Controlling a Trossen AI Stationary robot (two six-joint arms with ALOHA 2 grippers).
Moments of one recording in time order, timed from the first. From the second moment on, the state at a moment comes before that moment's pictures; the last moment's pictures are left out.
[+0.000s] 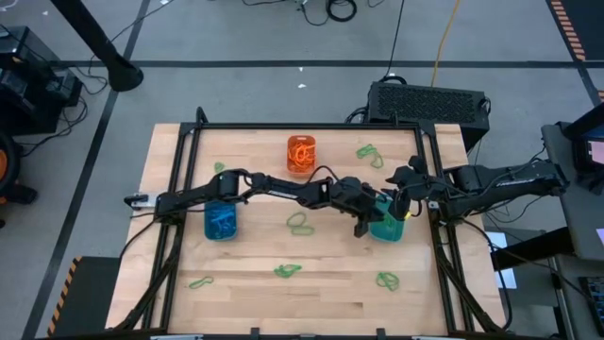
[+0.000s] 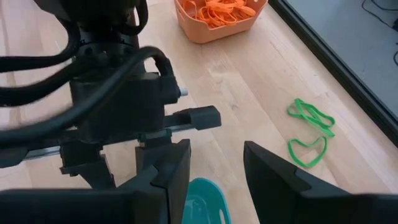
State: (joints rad) left arm 0.05 2.55 1.96 0.25 0.30 -0.14; right arm 0.12 0.75 0.71 -0.82 0.45 0.42
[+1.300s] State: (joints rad) left arm 0.33 2.56 2.13 -0.15 0.06 0.01; right arm 0.12 0.75 0.71 -0.81 0.48 0.40
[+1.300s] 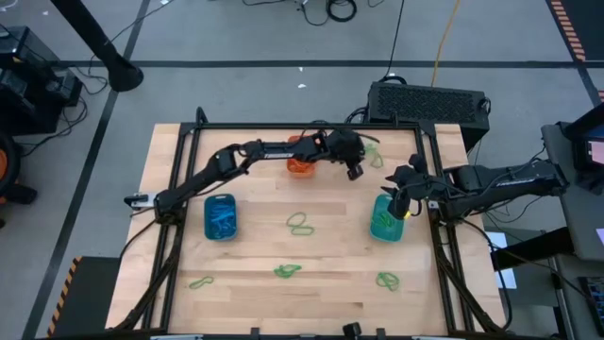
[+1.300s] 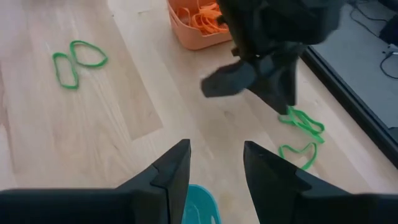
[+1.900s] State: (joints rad) left arm 0.38 2.59 2.36 -0.34 0.23 -0.09; right arm 0.09 0.75 0.71 -0.88 0.58 0.48
